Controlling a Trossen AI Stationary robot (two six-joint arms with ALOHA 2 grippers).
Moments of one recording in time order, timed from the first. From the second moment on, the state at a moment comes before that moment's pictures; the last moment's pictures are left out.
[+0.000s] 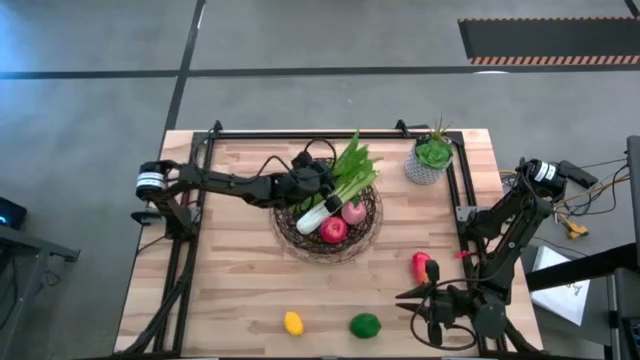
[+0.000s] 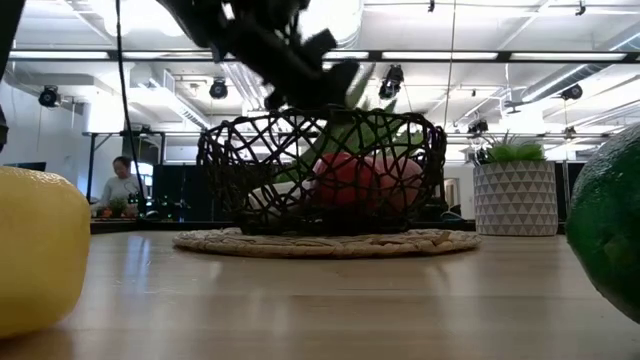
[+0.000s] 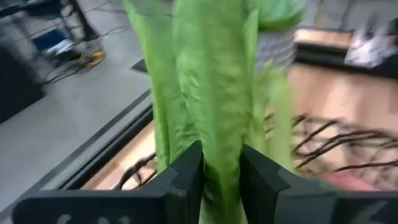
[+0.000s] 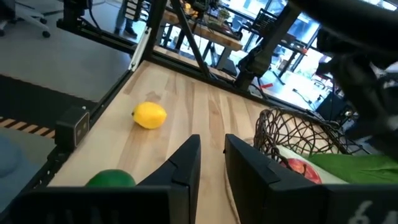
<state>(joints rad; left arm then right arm) 0.08 1.69 1.11 0.19 -0.53 -0.09 1.09 1.40 0.72 0.26 1.06 0.02</state>
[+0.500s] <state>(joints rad) 0.00 1.49 1.09 -0.01 -0.51 -0.08 1.09 1.40 0.72 0.24 1.06 0.04</state>
